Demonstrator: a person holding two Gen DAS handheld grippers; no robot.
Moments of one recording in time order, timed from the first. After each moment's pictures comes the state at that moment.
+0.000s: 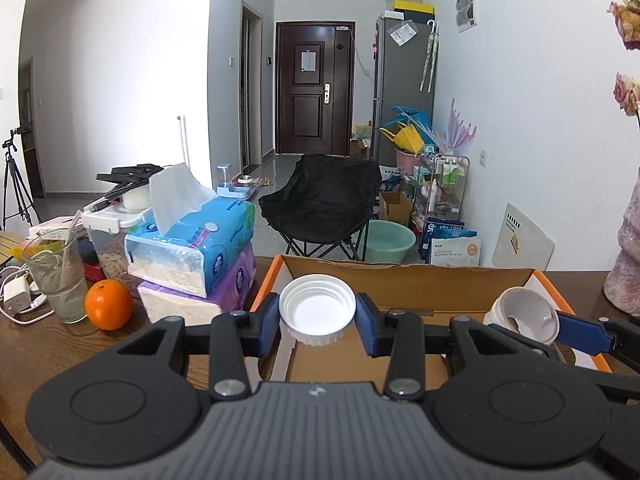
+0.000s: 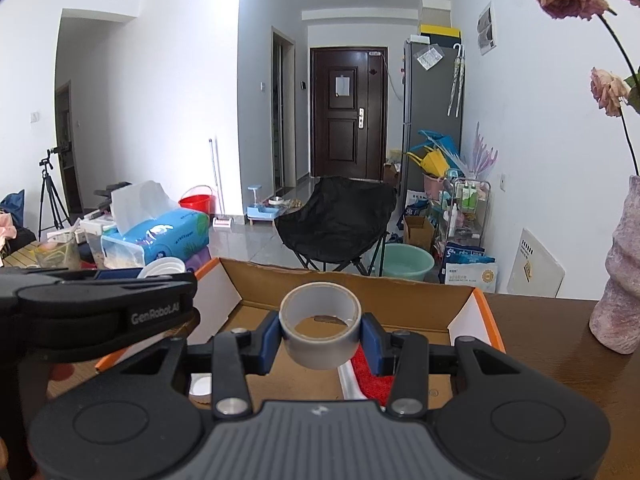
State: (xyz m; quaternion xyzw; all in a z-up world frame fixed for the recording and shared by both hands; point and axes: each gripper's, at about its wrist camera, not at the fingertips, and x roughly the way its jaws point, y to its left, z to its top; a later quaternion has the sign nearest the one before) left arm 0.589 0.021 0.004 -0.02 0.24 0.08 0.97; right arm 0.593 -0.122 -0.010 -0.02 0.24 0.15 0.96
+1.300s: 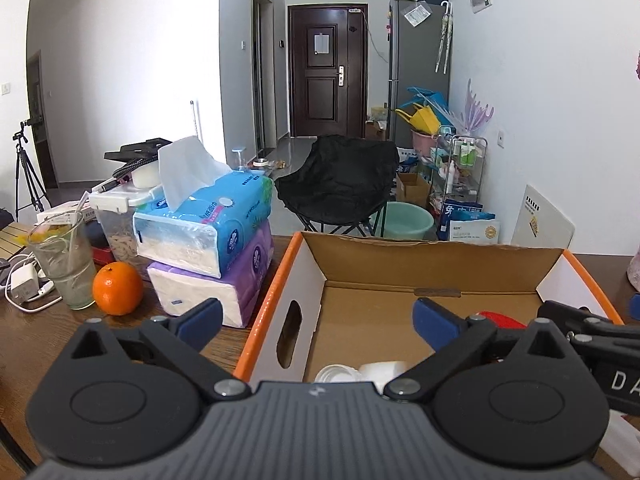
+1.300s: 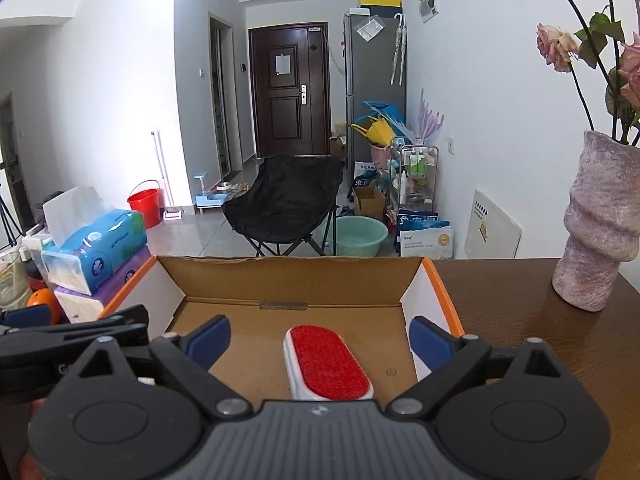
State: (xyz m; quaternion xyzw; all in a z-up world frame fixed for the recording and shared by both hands) left arm 0.603 0.035 -0.013 -0.02 0.26 0.11 0.96; right arm 0.615 -0.141 -0.011 0.01 0.28 0.06 0.96
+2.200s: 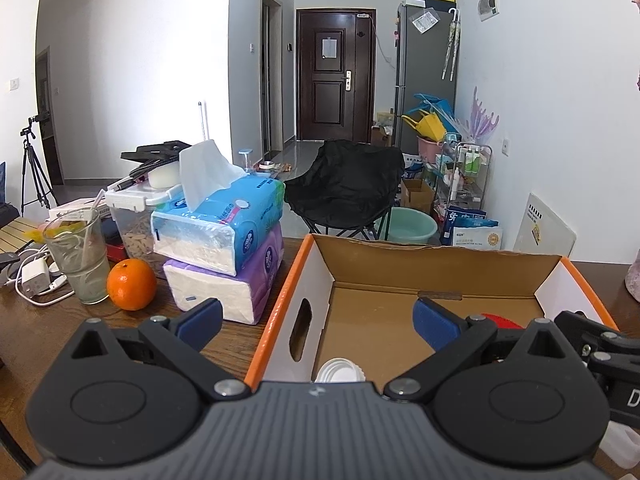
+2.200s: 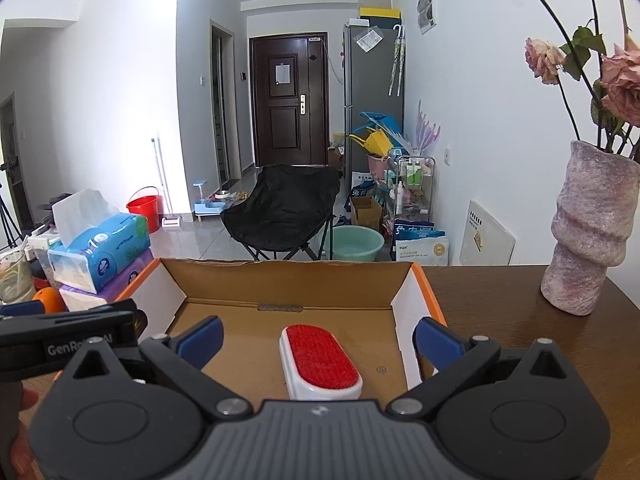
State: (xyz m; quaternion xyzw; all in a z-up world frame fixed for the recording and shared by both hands) left arm 0.586 0.041 -0.006 -0.03 0.25 0.11 0.96; right arm 0.595 -0.144 -0.005 0.00 0.26 0.06 0.96
